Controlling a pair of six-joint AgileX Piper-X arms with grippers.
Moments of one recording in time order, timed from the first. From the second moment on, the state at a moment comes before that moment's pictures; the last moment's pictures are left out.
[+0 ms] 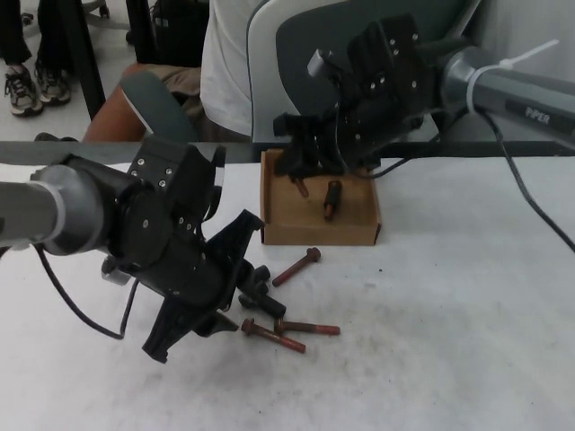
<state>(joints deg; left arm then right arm) -27.5 99.1 -56.1 26.2 13.7 -76.5 21.4 130.2 -109.1 36.3 -28.6 18.1</state>
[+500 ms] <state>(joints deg) -30.7 100.9 -56.1 25.7 12.1 -83.7 21.4 130.9 -109.1 30.8 -27.3 22.6</state>
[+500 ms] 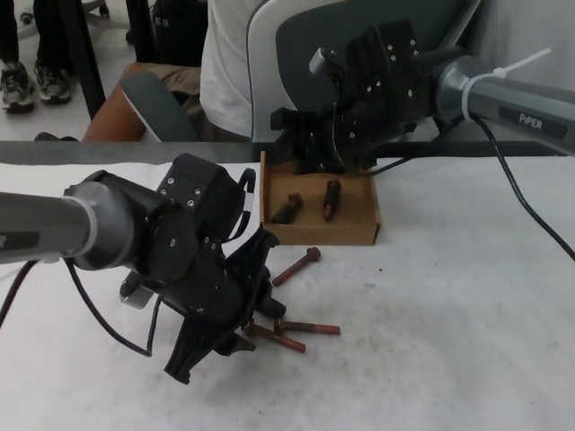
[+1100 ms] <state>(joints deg) -31.1 104.8 -58.5 24.9 12.6 -89.2 21.3 130.9 -109.1 30.5 -27.3 24.2</state>
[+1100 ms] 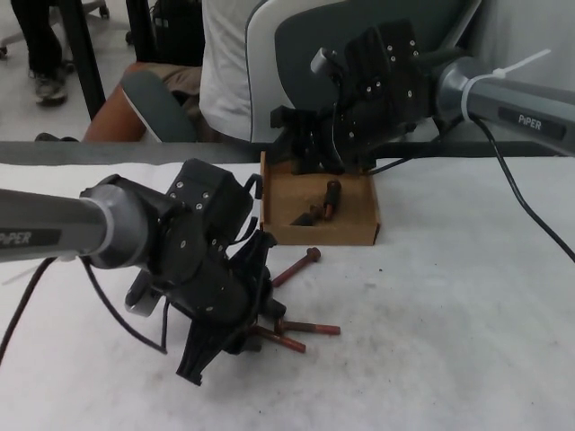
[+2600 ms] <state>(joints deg) -32.7 106.3 -65.4 47.9 5.0 -66.5 16.1 122.9 -109.1 51.5 -31.2 5.8</state>
